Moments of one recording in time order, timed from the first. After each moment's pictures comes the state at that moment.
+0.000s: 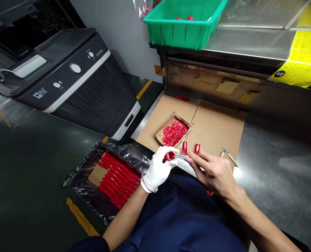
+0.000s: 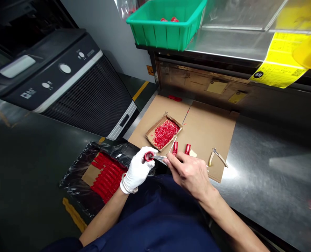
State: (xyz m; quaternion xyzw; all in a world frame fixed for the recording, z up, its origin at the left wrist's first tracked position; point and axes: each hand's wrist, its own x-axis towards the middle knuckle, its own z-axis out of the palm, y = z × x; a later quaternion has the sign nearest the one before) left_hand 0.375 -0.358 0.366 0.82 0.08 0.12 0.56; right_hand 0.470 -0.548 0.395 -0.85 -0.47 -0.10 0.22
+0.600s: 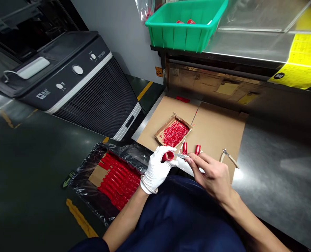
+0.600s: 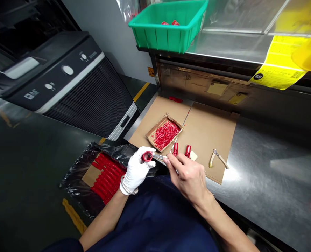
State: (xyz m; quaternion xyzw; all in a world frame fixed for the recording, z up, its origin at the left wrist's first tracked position) left_hand 0.373 -0.355 0.365 0.81 0.10 0.17 0.55; right_hand 0.455 -0.541 0.390 -0.87 -0.39 -0.08 0.29
